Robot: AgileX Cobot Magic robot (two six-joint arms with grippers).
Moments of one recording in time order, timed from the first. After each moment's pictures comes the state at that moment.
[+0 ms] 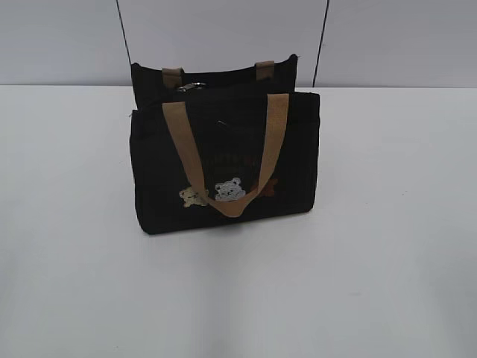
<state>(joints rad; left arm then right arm) -0.04 0.16 -0.58 -0.16 1.01 0.12 0.01 0.10 -0.52 0.16 1.09 -0.30</state>
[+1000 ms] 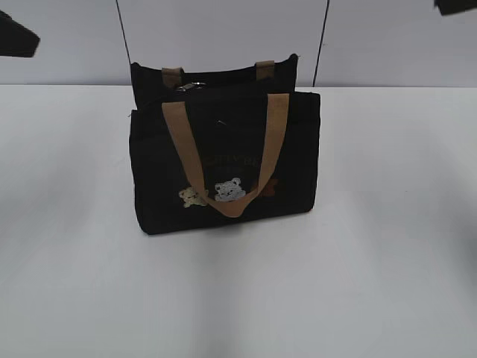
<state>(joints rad) -0.04 1.31 -1.11 -0.69 0.74 1.12 0.01 1.33 -1.37 0.63 1.07 -0.97</state>
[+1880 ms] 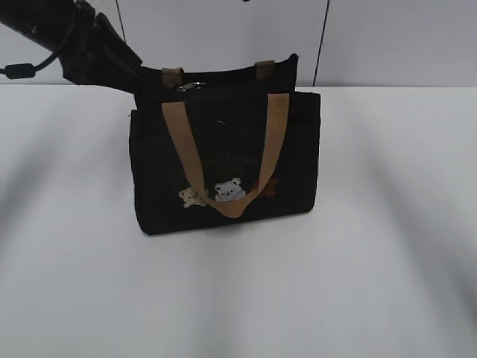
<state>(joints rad) -0.12 1.95 -1.61 -0.85 1.05 1.65 0.30 2.04 -2.10 0.75 1.19 -1.22</state>
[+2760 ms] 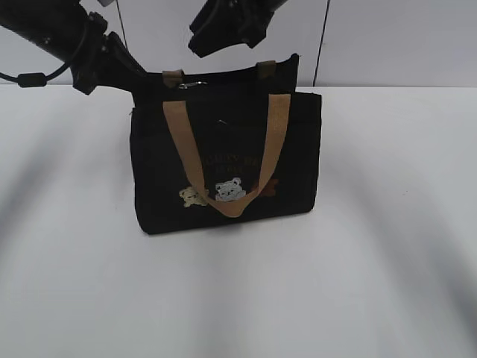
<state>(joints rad) -0.14 1.98 -1.62 -0.84 1.06 1.66 0.39 2.17 -2.11 0.78 1.14 -1.41</state>
